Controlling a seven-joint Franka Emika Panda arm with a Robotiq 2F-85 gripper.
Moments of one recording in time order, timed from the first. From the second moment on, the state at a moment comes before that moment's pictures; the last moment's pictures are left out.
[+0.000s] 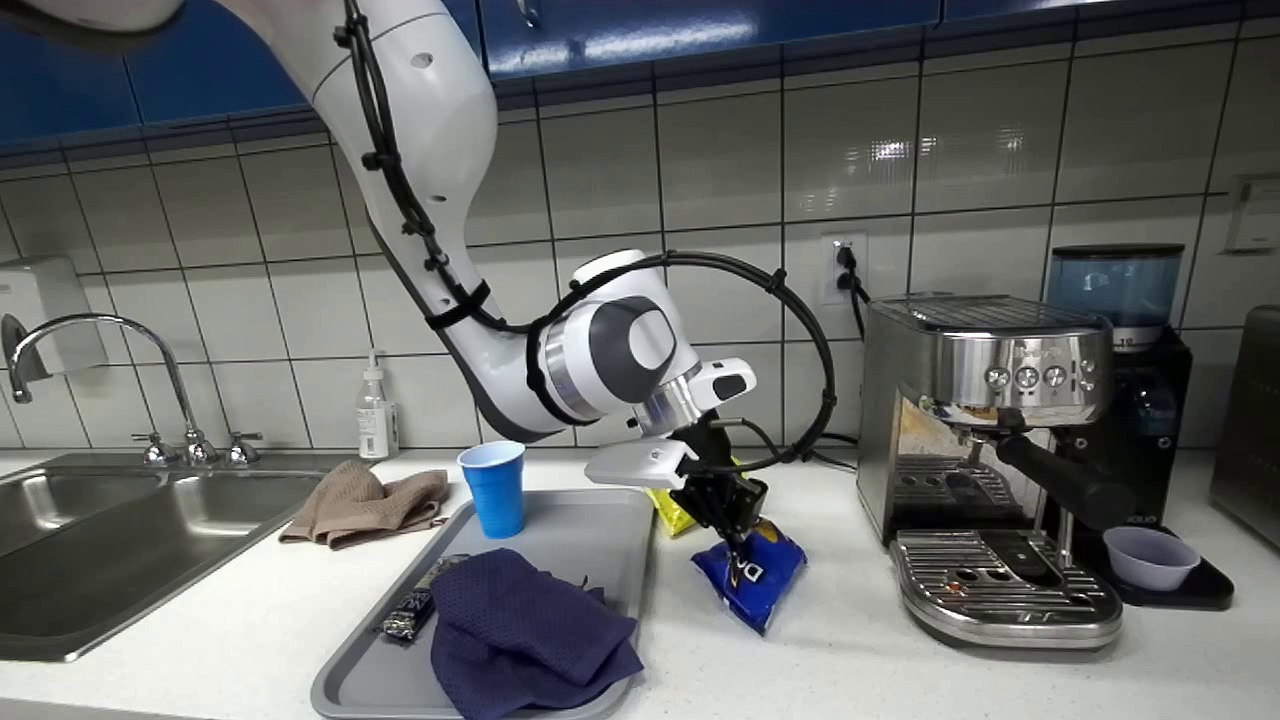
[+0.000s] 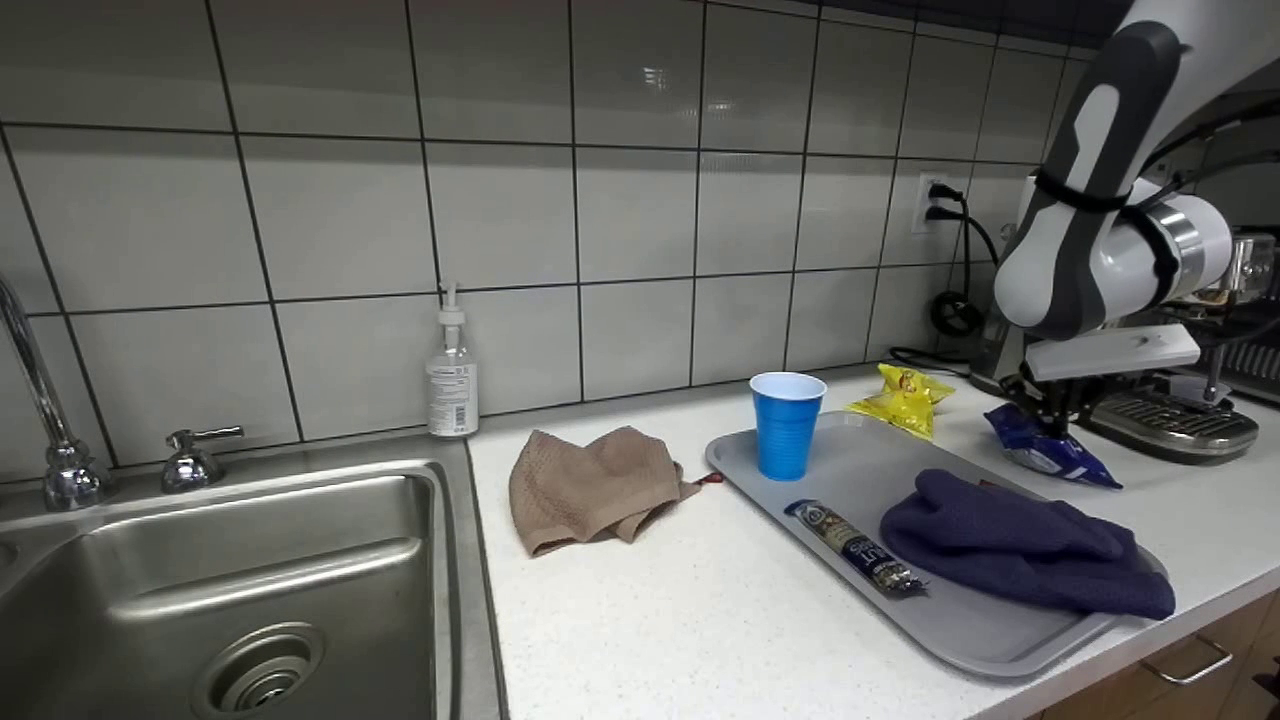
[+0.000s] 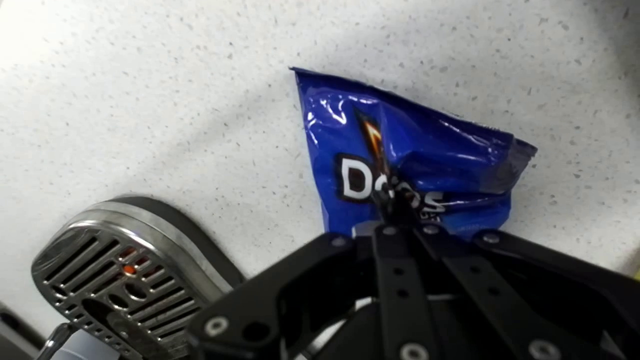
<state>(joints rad) 0.09 0.57 -0.56 -2.21 -0.16 2.90 0.28</state>
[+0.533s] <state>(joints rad) 0.10 0.47 -0.56 -2.25 -0.20 2.90 0.27</state>
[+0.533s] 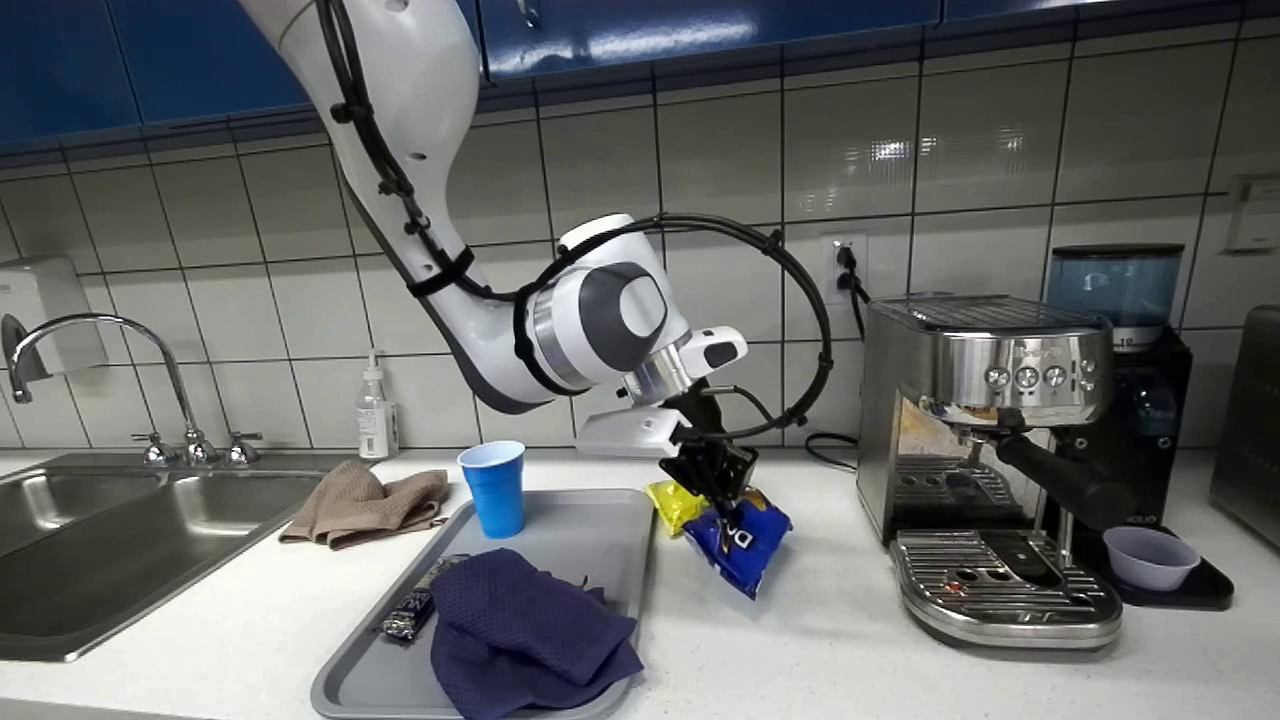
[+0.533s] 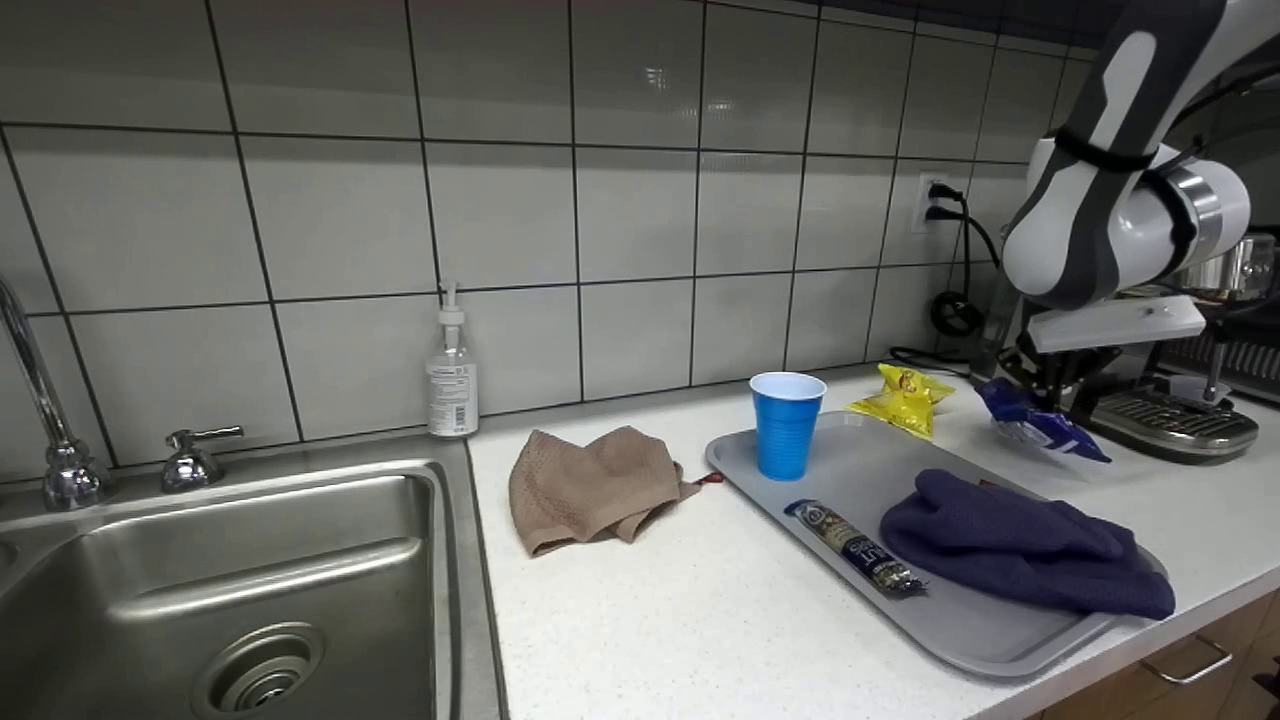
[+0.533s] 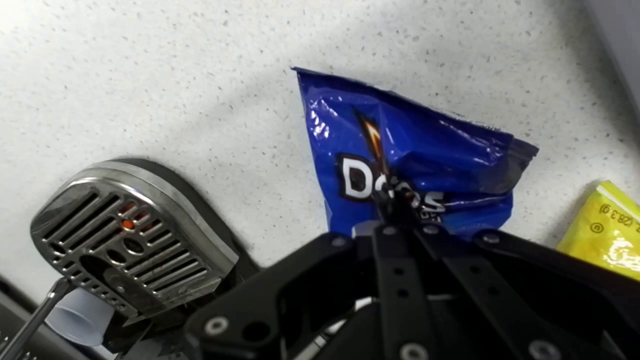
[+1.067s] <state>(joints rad) 0.13 0.34 -0.55 -2.36 -0.28 2.94 0.27</state>
